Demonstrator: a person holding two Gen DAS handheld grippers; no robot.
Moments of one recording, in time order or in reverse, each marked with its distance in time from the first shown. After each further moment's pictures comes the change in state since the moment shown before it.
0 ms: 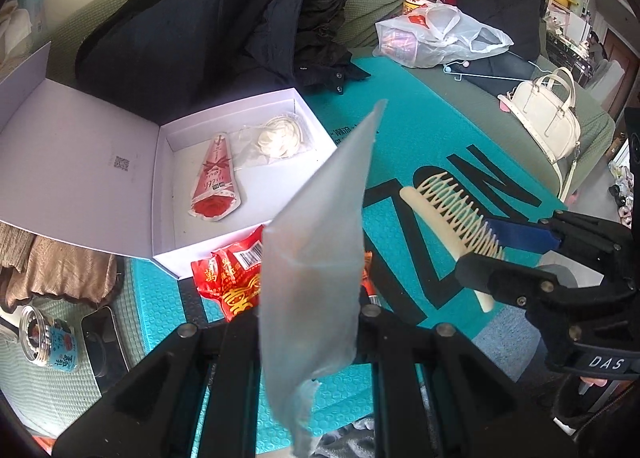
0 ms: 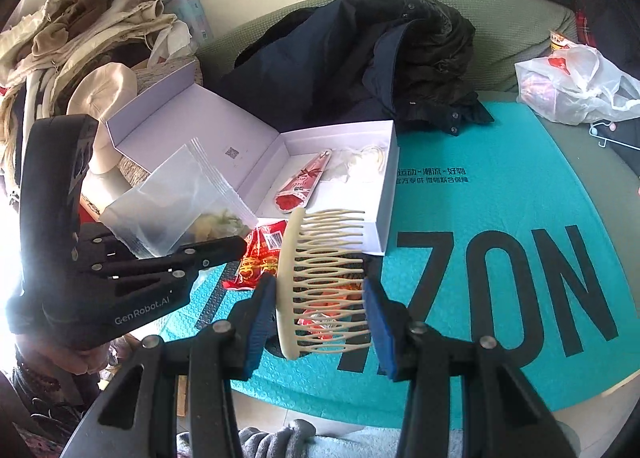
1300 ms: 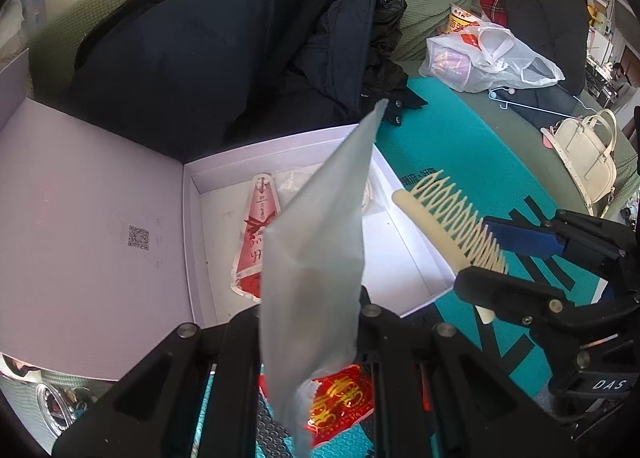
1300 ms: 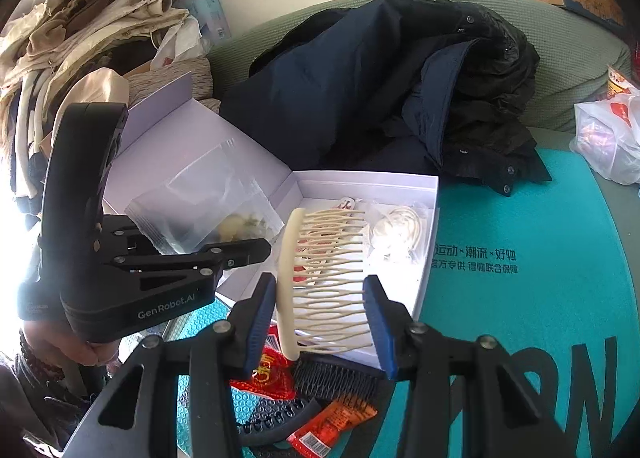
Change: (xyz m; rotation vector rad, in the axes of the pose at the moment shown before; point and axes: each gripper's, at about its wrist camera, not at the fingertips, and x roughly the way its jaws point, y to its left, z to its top) left arm 0.075 0.085 0.094 -0.056 0.006 0.060; right arm 0.092 -0.004 0.098 -0.097 -0.004 0.076
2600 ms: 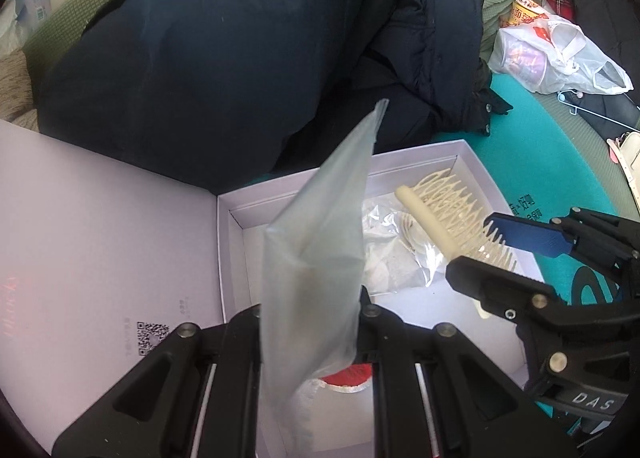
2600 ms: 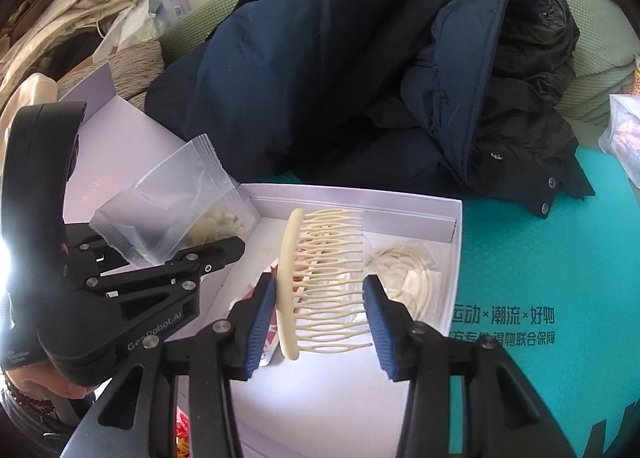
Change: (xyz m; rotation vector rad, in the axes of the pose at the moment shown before) left arm 0.112 0.049 0.058 -0.038 0.059 0.149; right arm 0.117 -0.031 0.049 0.038 0.085 -0.045
